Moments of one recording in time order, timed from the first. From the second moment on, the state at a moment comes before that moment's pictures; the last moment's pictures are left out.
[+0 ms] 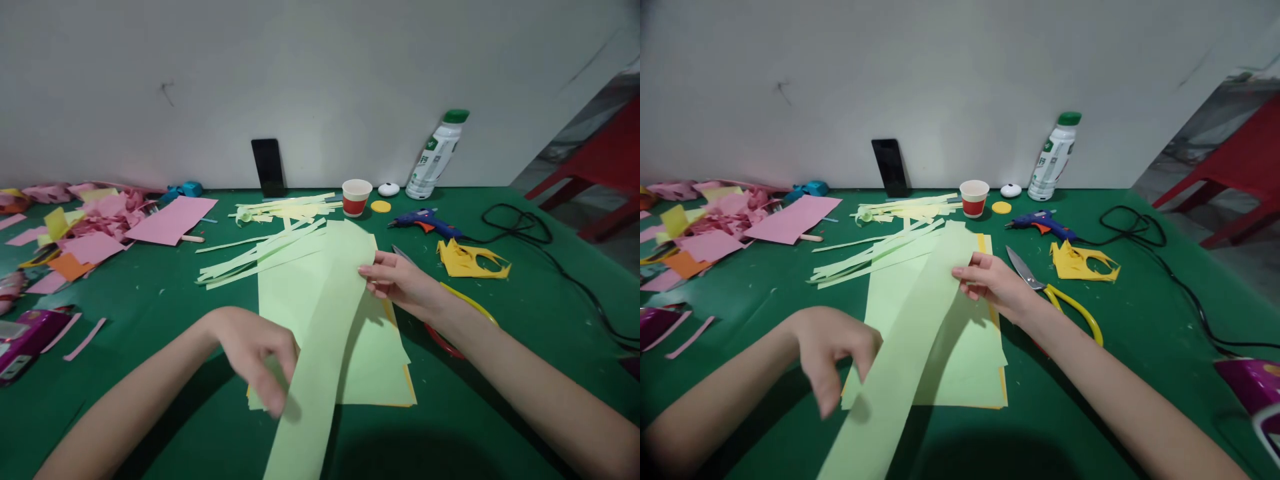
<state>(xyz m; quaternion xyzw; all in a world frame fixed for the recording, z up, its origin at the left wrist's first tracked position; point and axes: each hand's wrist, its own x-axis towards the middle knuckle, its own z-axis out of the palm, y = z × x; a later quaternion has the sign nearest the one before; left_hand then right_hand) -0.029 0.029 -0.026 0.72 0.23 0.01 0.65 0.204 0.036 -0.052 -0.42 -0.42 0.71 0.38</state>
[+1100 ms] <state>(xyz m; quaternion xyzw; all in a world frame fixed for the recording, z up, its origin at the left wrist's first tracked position) 0.020 0.030 -0.034 0.53 0.24 0.22 0.78 0.204 0.009 -0.013 -0.44 -0.70 0.38 0.42</state>
